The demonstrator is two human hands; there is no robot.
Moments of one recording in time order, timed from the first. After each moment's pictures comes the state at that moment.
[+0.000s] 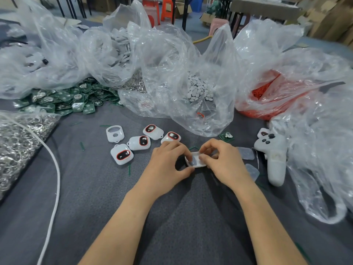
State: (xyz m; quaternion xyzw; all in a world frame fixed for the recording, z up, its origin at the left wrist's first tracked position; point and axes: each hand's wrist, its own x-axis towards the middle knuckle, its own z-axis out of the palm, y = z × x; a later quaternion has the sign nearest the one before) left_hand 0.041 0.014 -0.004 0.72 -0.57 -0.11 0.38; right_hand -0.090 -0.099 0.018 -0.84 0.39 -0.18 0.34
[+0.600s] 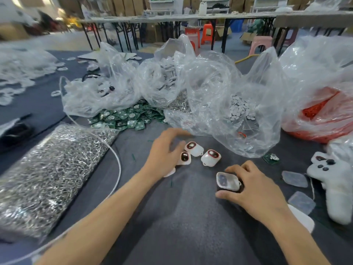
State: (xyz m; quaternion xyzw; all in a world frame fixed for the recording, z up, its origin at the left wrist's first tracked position) left_hand 0.126 0.038 0.019 0.74 -0.47 -0.02 0.47; right_hand -0.082 -0.079 0.017 -0.91 0.35 -0.04 0.20
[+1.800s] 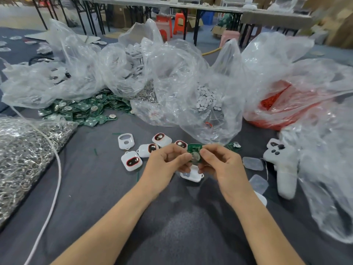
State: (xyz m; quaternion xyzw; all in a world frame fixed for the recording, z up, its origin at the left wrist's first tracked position) left_hand 0.042 0.019 0.014 0.55 -0.33 -0.34 0.68; right_hand -0.078 -0.072 0.030 -0.59 0.28 -0.33 0.69
